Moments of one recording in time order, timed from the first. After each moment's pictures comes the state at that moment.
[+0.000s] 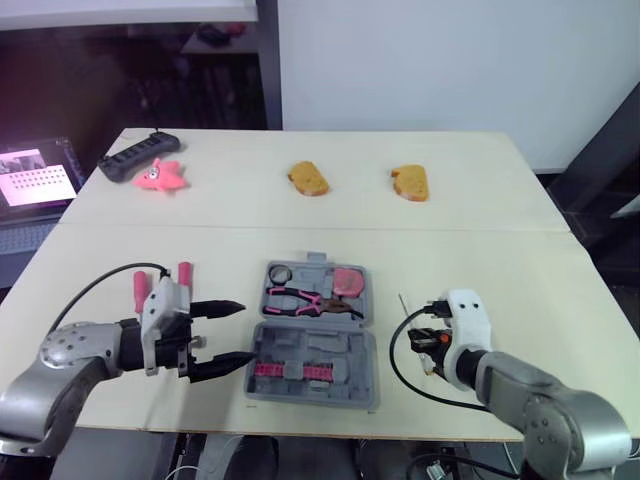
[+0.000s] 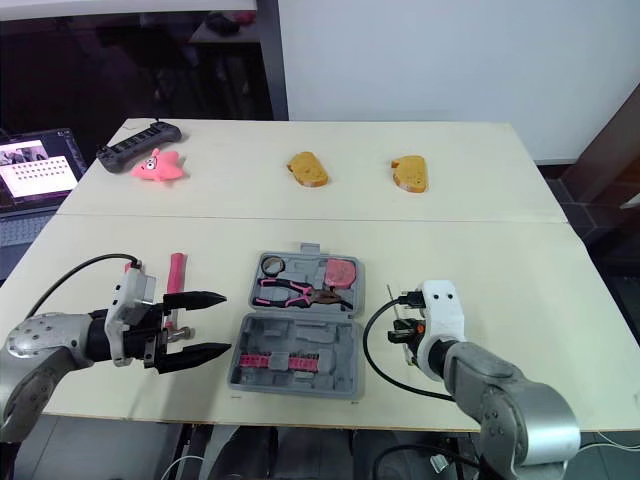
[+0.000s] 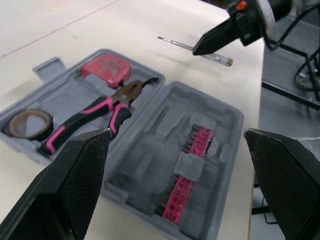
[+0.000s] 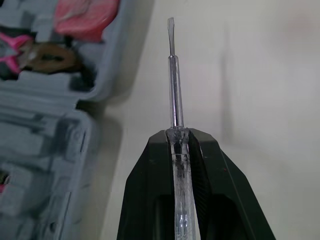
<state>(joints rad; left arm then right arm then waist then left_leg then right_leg) 0.06 0.81 0.18 -0.36 -0.62 0.40 -1.18 -0.03 -0.12 -0.23 -0.90 0.35 1.61 0.06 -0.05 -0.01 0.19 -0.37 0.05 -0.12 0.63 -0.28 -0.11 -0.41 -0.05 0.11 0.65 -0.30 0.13</state>
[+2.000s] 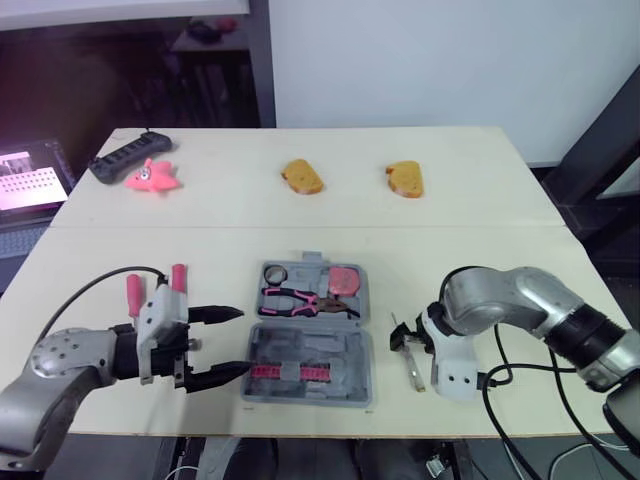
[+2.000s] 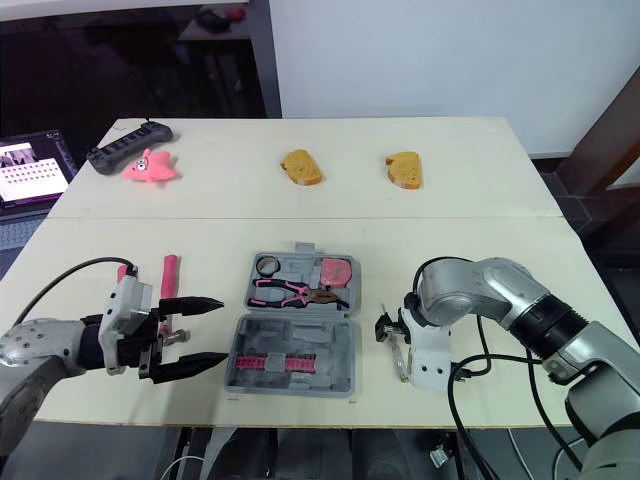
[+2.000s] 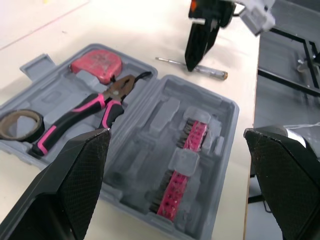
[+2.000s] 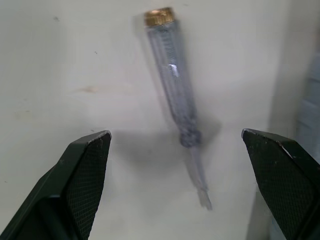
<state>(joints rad) 0.14 0.83 0.21 -0.45 -0.62 0.39 -1.13 -0.75 -0.95 0.73 0.11 -0.65 -0.99 1.23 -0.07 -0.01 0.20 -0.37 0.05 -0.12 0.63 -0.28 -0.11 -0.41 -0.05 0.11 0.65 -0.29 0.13</state>
